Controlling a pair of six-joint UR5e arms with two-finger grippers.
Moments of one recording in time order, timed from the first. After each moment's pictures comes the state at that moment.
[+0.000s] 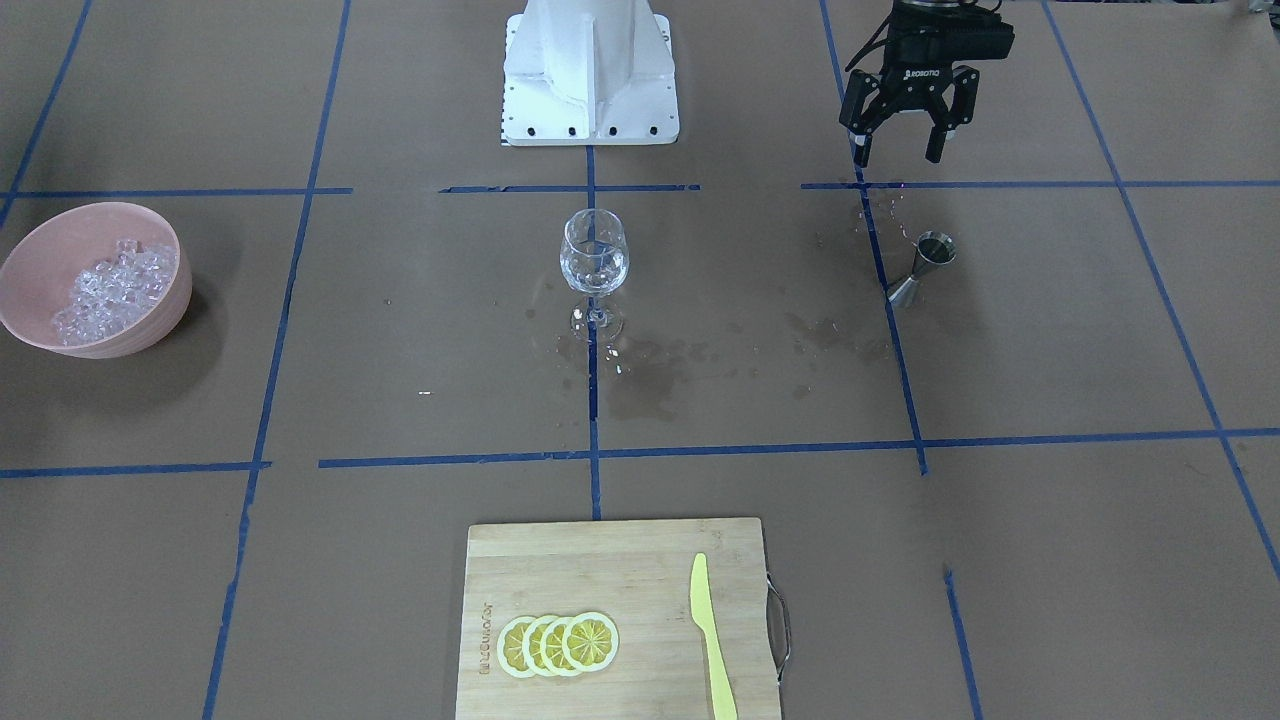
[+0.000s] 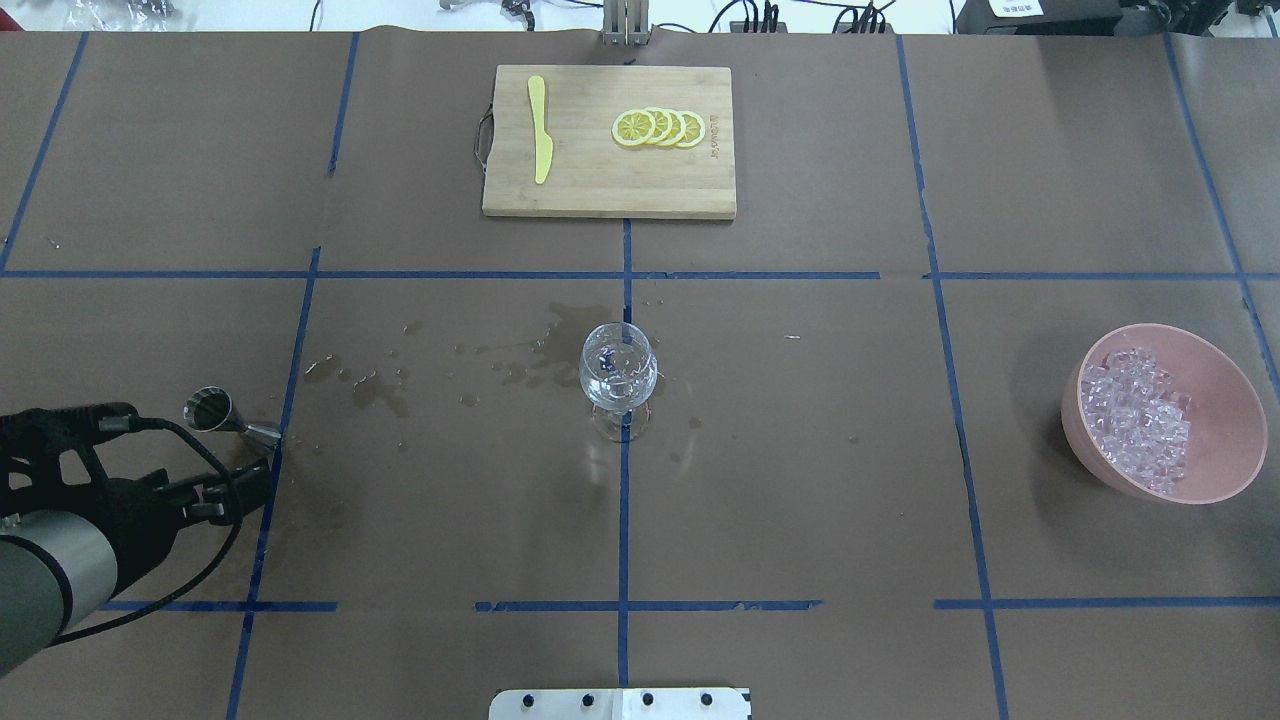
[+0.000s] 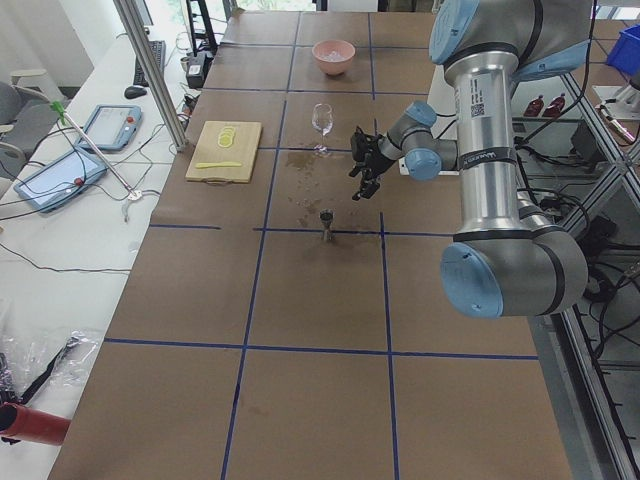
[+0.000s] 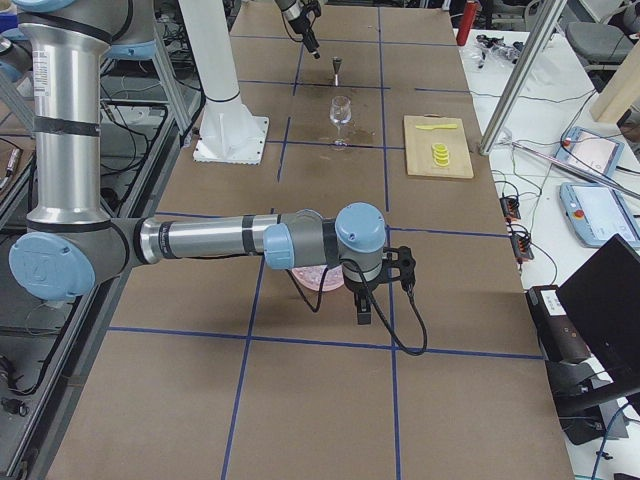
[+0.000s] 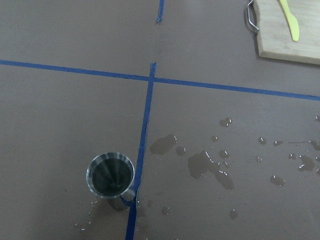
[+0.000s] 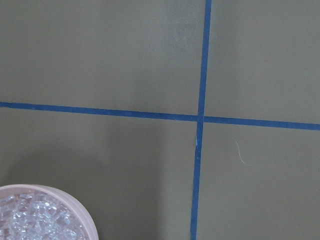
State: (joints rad) left arm -0.14 -1.29 -2.40 -1.84 -1.10 -1.58; right arm 1.57 -1.64 1.78 -1.53 2.41 0.10
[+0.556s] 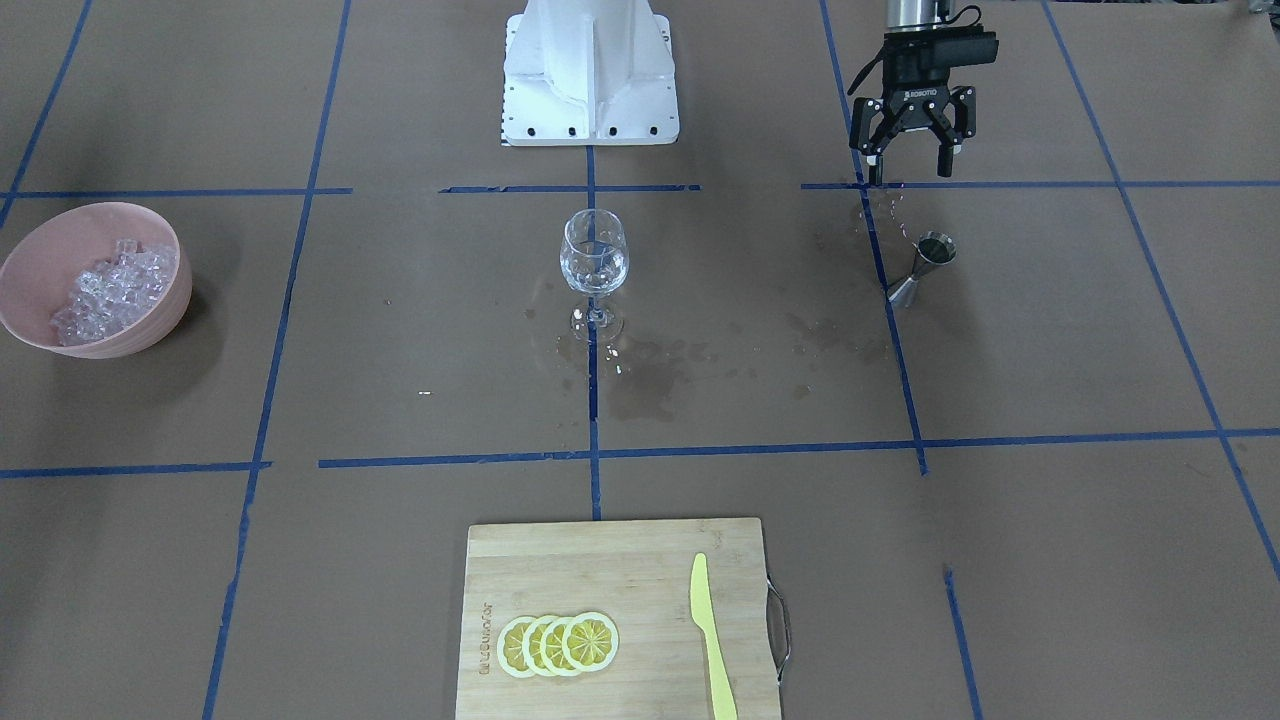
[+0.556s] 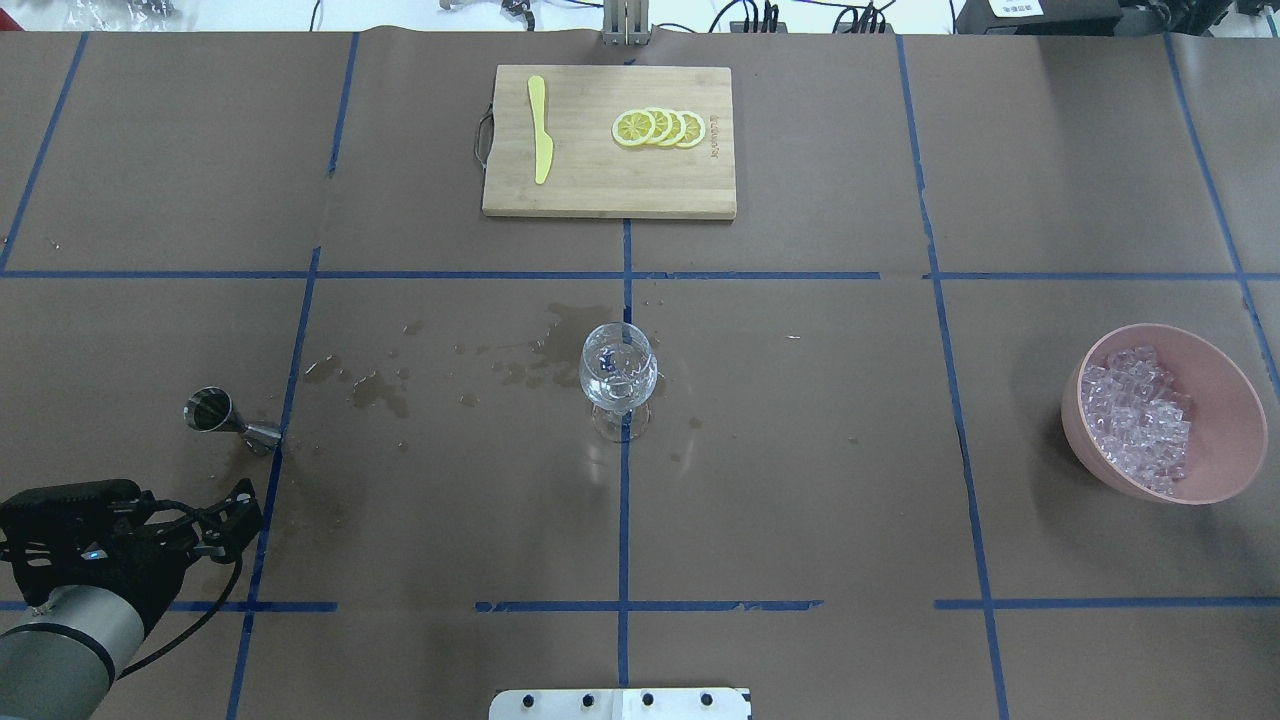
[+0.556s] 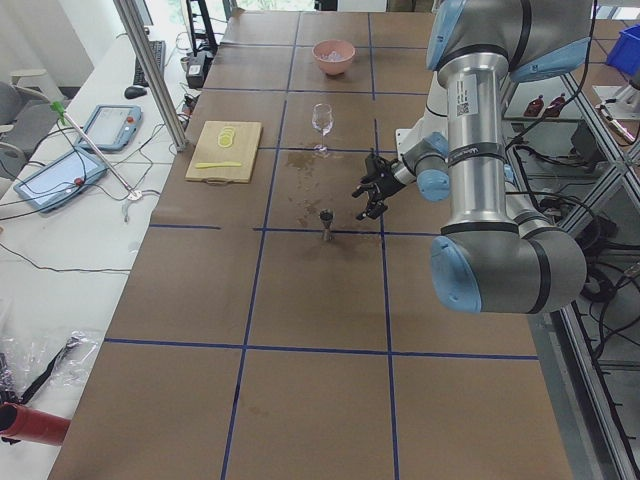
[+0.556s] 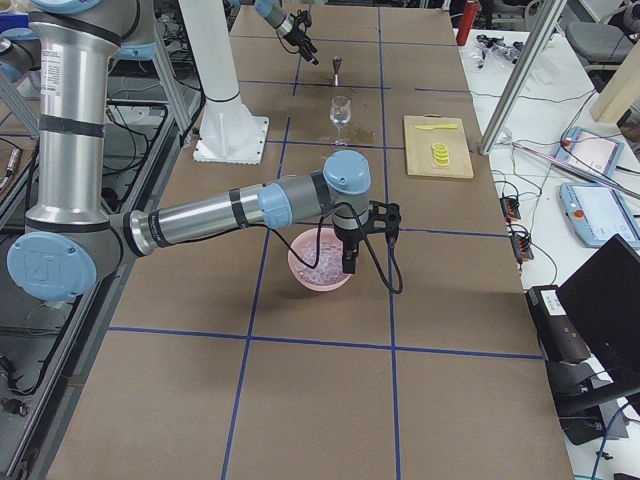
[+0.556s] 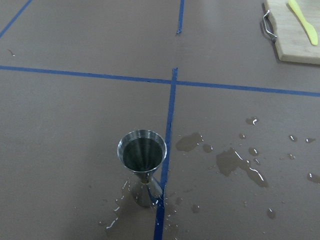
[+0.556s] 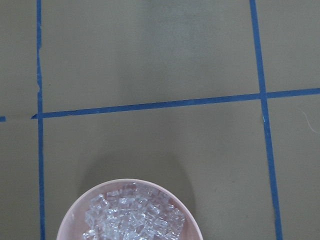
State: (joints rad) left arm 0.01 -1.25 -2.27 -1.83 -0.79 -1.76; right arm 1.42 -1.69 1.99 -1.53 2.40 0.44
